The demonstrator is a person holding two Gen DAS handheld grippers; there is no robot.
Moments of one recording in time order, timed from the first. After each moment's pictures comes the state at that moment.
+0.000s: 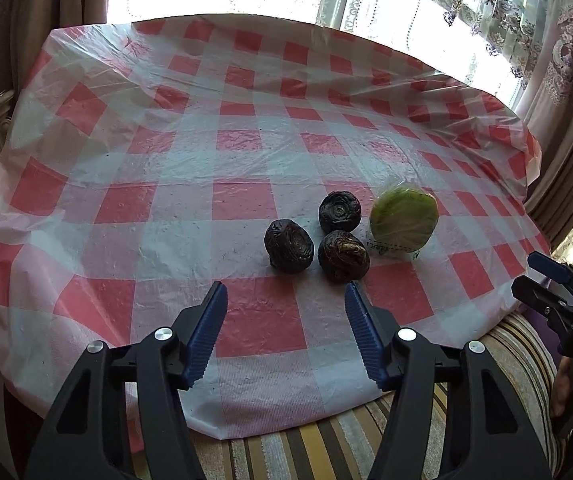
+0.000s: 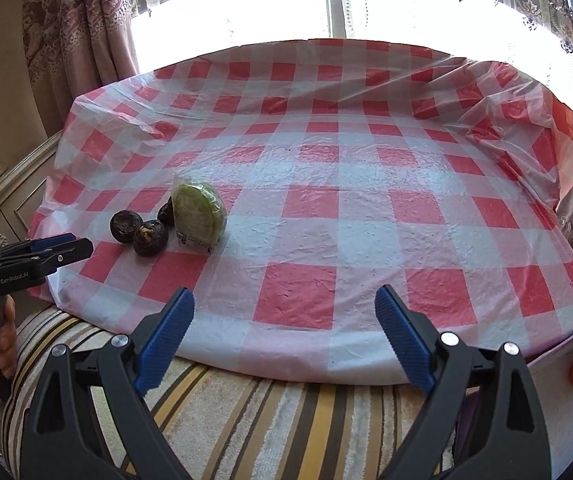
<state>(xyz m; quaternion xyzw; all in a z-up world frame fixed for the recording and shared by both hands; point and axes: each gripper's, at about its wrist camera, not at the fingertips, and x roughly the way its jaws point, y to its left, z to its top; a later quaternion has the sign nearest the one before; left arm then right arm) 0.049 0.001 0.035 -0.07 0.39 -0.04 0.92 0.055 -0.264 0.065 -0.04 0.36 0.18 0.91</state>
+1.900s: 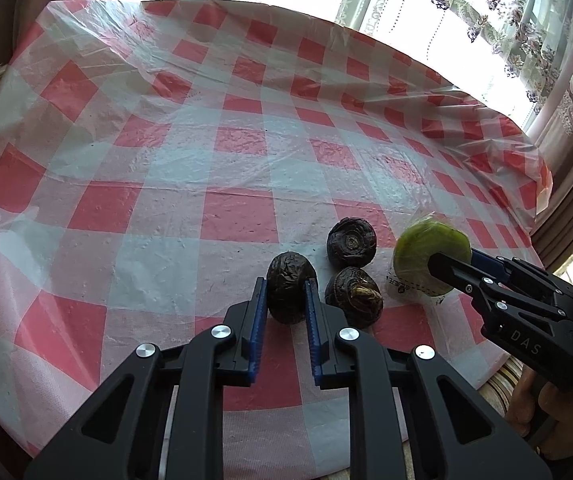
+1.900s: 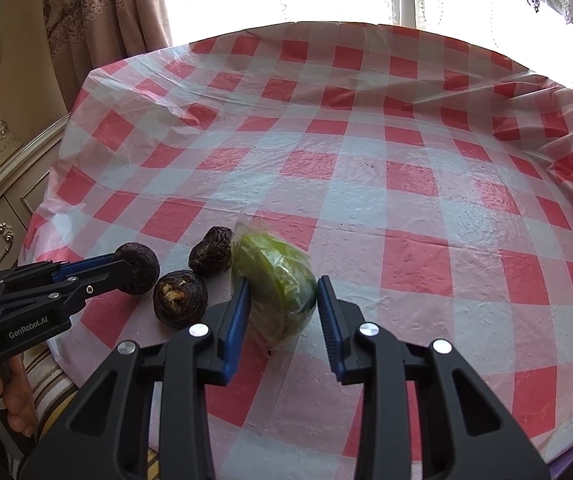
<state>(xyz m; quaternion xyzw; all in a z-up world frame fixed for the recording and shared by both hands) 0.081 0.006 0.025 -0.12 0.40 -0.03 0.91 0.127 -0.185 0.050 -0.06 0.38 0.24 0.89</state>
